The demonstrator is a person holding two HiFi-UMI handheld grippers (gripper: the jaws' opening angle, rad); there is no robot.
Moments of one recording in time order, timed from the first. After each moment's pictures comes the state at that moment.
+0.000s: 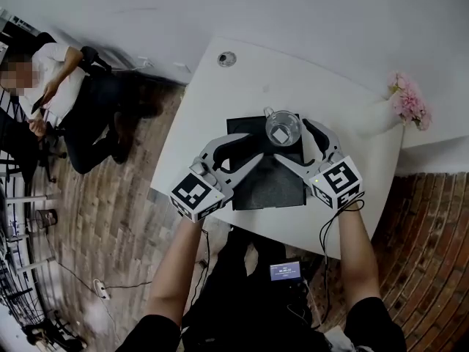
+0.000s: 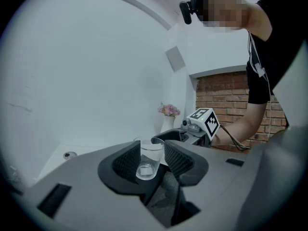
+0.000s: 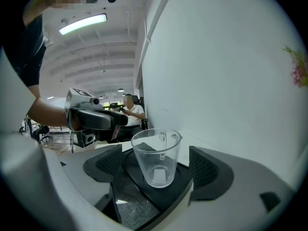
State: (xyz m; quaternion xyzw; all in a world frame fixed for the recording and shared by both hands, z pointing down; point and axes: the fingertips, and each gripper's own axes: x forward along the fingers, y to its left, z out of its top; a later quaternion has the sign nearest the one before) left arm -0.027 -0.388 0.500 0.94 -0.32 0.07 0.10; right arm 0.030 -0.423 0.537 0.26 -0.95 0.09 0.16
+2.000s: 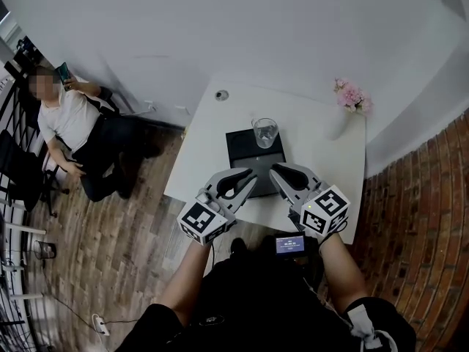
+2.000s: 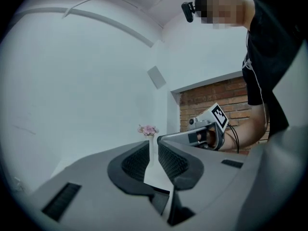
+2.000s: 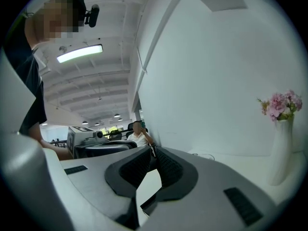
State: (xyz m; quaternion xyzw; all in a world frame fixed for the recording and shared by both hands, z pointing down) left arm -0.011 -0.254 0.399 0.95 -0.31 0.02 0.04; right arm 0.030 -0.273 0.399 0.30 -0.95 0.14 0.01
